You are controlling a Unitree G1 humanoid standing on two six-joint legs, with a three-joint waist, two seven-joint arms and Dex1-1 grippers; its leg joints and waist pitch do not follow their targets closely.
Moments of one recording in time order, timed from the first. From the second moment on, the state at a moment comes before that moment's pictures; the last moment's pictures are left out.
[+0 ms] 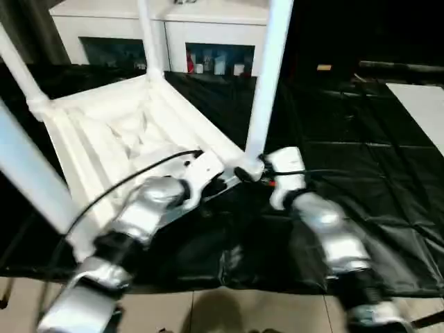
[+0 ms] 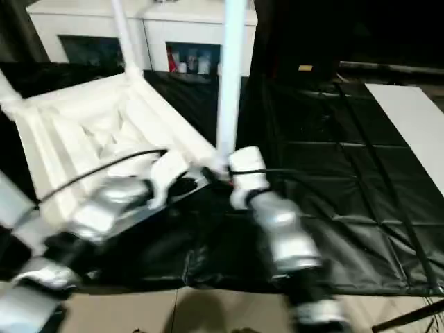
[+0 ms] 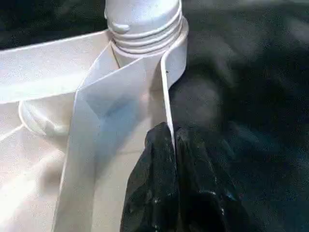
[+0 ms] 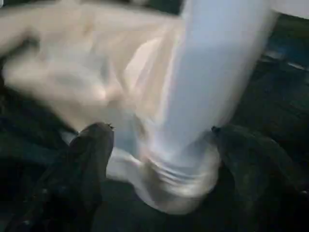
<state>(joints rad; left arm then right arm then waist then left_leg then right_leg) -0.55 0.37 -0.33 0.46 0.04 0.17 -0.91 -0.36 -0.34 0.13 0.28 0.09 0.07 0.68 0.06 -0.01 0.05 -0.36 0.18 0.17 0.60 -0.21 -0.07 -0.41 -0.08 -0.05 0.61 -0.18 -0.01</state>
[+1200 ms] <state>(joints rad) -0.48 0.50 -0.37 0.28 -0.01 0.22 -1.17 -0.38 -0.42 0.24 0.32 0.10 0.10 1.01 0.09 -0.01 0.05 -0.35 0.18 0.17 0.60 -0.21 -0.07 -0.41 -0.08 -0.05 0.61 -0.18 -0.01</state>
